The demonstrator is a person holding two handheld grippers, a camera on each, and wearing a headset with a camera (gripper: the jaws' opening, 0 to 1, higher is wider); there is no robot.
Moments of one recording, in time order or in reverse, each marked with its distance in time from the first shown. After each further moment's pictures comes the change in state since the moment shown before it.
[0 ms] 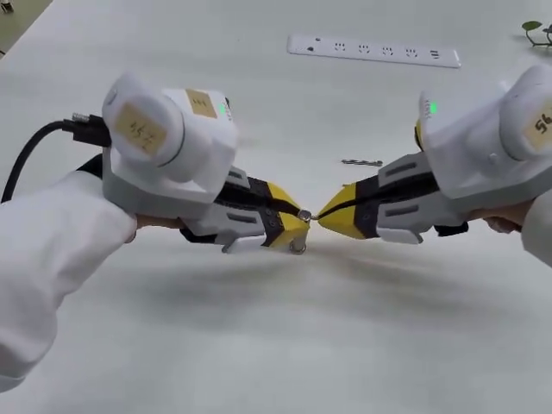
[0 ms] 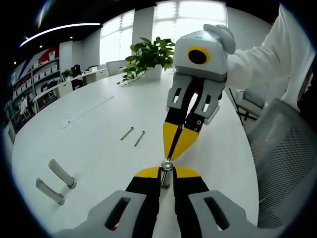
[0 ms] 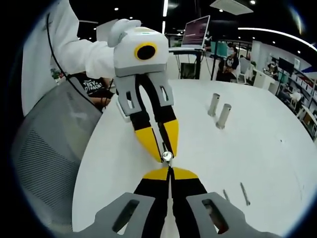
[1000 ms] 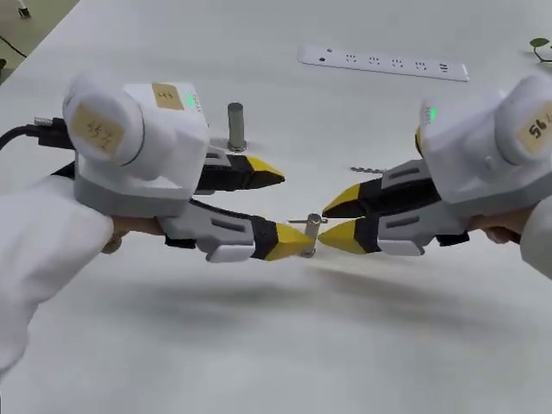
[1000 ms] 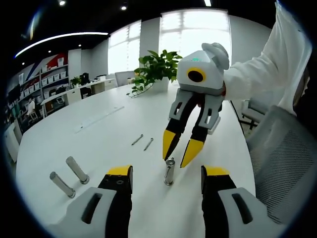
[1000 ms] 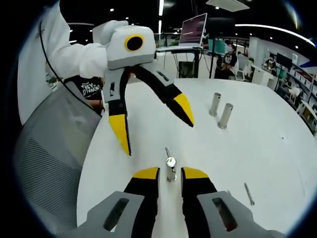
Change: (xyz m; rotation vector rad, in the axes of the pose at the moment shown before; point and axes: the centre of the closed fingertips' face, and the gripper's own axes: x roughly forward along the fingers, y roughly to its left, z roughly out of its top) left arm -0.039 0.002 0.006 -0.009 -0.104 0.069; right arm 0.006 0.006 0.008 0.039 0.012 -0.004
